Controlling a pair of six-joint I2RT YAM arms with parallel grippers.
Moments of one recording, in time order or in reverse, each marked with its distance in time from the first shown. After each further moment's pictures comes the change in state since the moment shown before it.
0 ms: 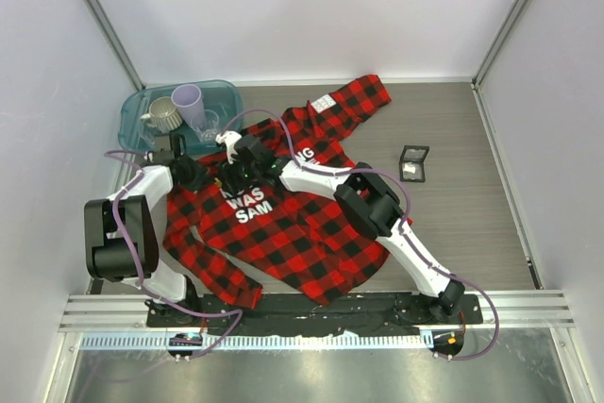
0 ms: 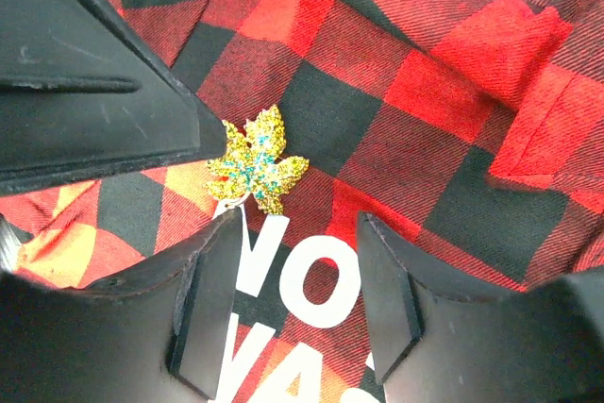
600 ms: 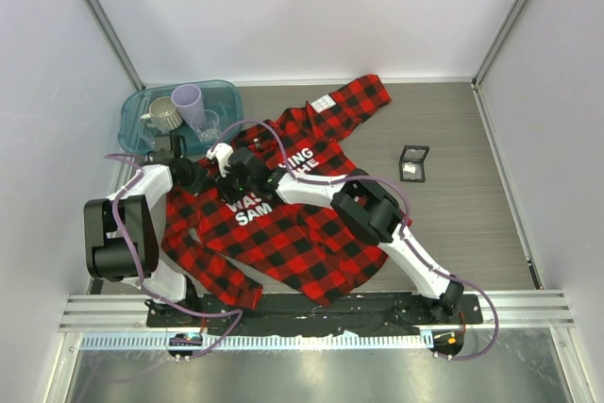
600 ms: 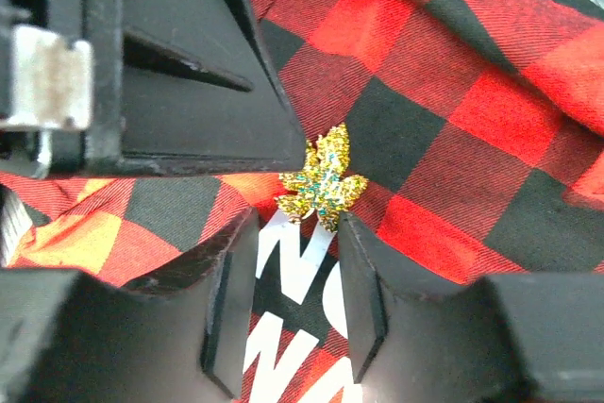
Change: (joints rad) left arm 0.000 0.003 0.013 -0.070 0.008 -0.031; right arm 0.059 -0.044 -0.116 0.142 0.039 -0.105
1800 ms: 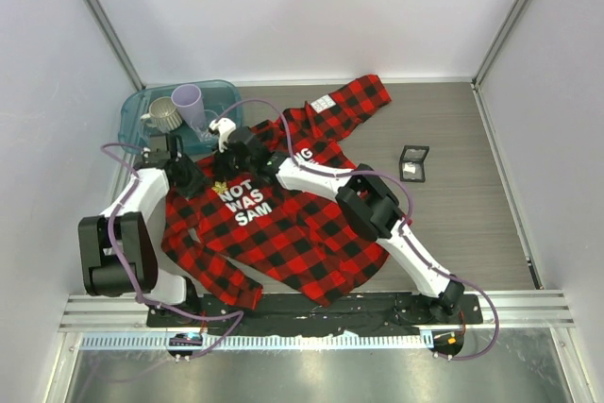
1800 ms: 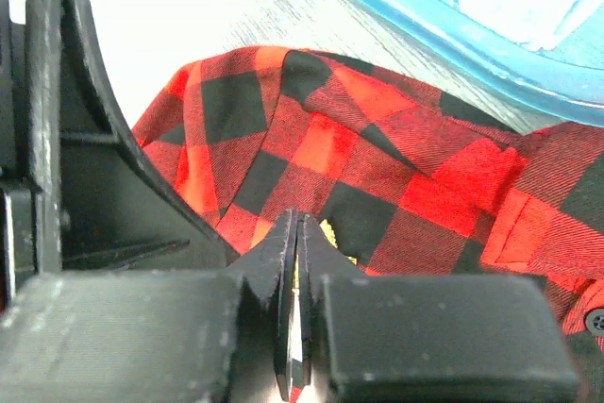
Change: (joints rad) left arm 0.000 -0.121 0.001 -0.092 -0.047 0.195; right arm -0.034 0.025 0.171 -0.035 -0.004 0.172
